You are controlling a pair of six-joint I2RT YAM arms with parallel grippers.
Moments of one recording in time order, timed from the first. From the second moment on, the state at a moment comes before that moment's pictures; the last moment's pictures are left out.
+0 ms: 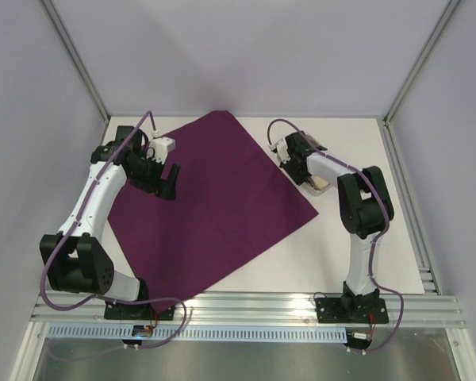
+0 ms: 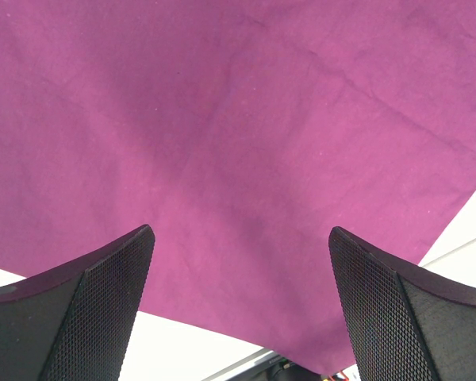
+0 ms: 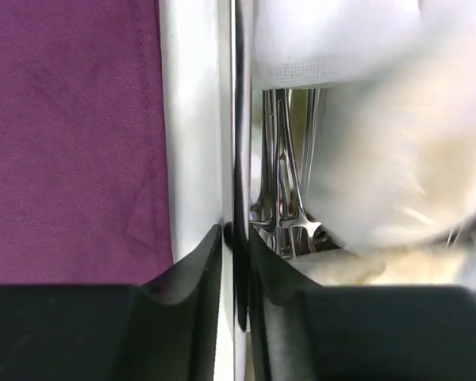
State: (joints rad) left arm -0.06 1.44 1.32 -1.02 0.33 0.33; right arm 0.33 2.05 1.44 -0.49 0.13 -0.40
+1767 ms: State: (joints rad) left arm 0.13 1.54 1.31 -0.97 0.29 0.32; right arm 0.81 2.04 1.62 -0.63 0.13 -0.38
